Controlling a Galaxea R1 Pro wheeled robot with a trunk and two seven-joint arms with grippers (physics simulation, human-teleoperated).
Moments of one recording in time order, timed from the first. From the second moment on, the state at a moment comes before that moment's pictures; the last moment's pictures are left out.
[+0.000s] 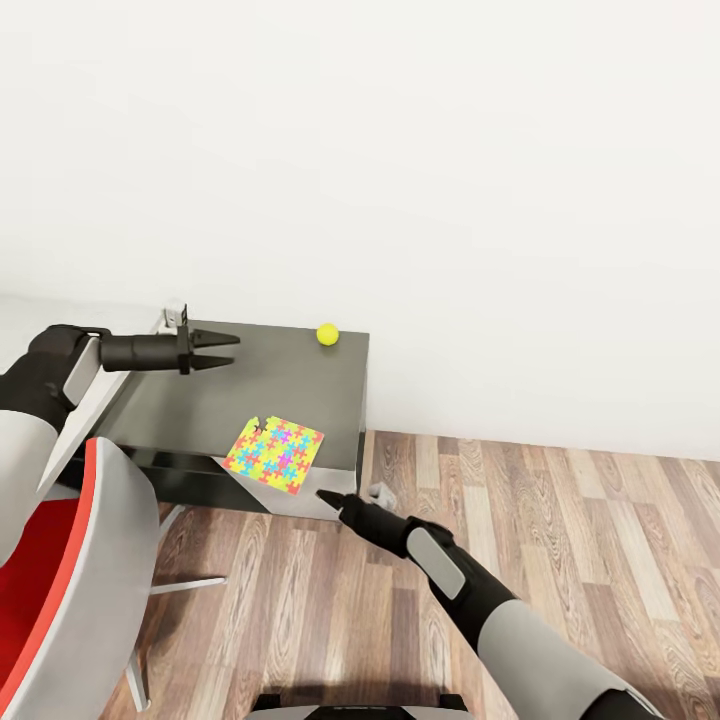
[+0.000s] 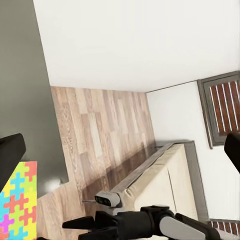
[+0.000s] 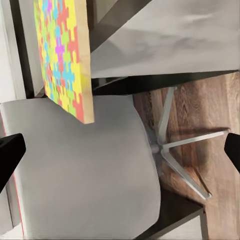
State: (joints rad) left arm -1.31 0.40 -0.12 -0.63 0.29 1.04 -1.28; right arm -0.72 0.12 0.49 -0.63 -1.08 0.36 0.34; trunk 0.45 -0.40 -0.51
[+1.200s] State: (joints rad) left arm -1.31 0.41 -0.12 -0.63 0.29 1.04 -1.30; right arm -0.72 0.13 0.54 -0.63 -1.08 0.34 0.34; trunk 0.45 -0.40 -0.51
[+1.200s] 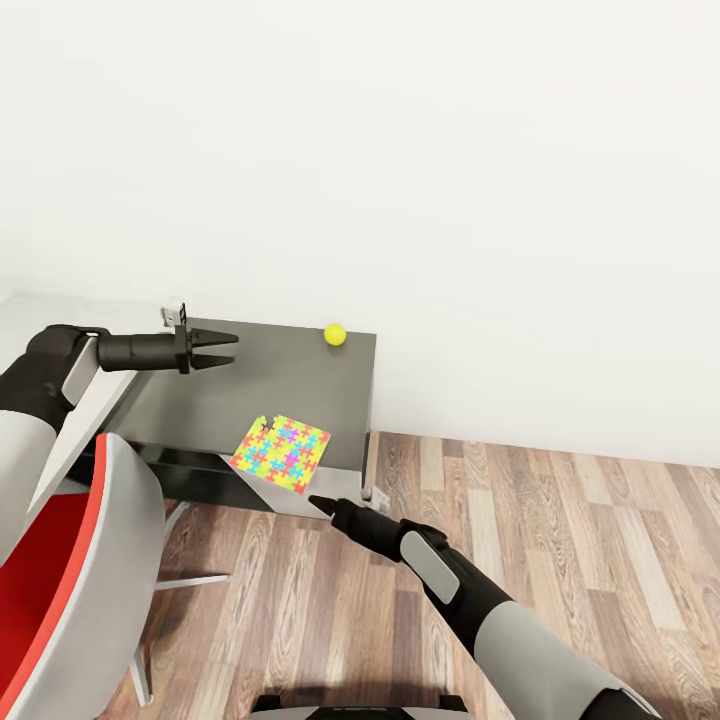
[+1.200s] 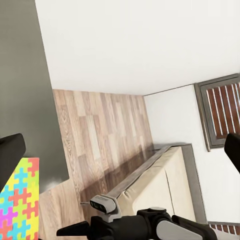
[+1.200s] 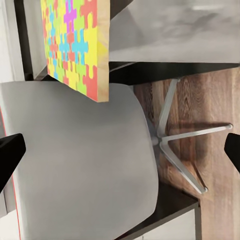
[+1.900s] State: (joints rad) left arm -1.31 0.41 -0.12 -0.63 0.29 1.04 -1.30; right arm -0.72 0.13 0.54 -0.65 -0.99 0.29 0.34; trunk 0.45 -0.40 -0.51
